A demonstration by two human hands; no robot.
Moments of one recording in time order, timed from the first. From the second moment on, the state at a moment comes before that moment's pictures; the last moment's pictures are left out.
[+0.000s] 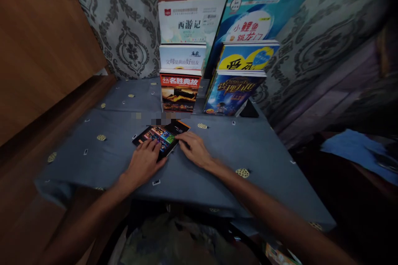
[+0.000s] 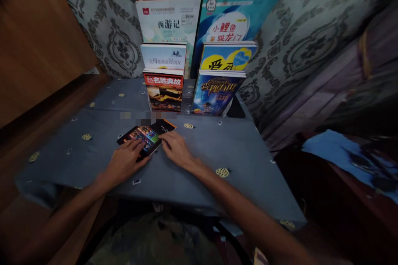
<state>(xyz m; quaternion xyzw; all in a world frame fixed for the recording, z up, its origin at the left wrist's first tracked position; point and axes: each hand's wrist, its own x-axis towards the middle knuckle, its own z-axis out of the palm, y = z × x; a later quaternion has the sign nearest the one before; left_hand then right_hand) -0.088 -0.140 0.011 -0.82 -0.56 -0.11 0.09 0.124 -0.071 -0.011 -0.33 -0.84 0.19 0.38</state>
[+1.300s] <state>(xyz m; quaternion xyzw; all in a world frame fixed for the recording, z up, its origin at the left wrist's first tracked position) -0.063 -0.145 0.034 -0.81 -0.58 0.01 0.05 0.124 -0.081 -0.011 -0.21 -0.90 0.15 0.35</state>
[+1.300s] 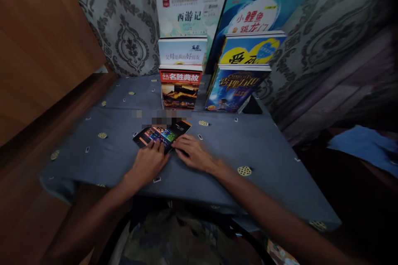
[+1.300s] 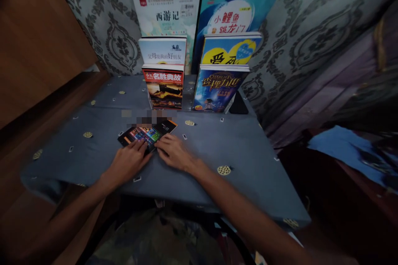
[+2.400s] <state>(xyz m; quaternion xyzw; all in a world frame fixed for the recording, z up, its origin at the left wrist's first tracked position) -0.122 -0.064 -0.004 -0.81 -0.57 -0.12 0.02 0.123 -0.089 -0.007 -0.36 -0.90 0.05 0.25</state>
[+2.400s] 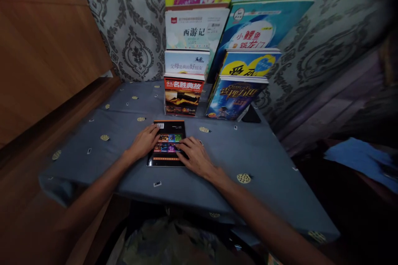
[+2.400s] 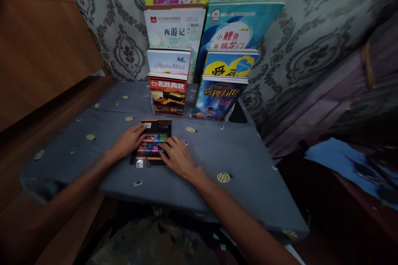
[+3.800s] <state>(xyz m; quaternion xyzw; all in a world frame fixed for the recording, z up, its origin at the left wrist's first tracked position) -0.140 -0.057 0.004 -0.87 -0.48 -0.12 -0.05 0.126 -0.080 -0.012 -0.33 -0.89 0.10 0.29</state>
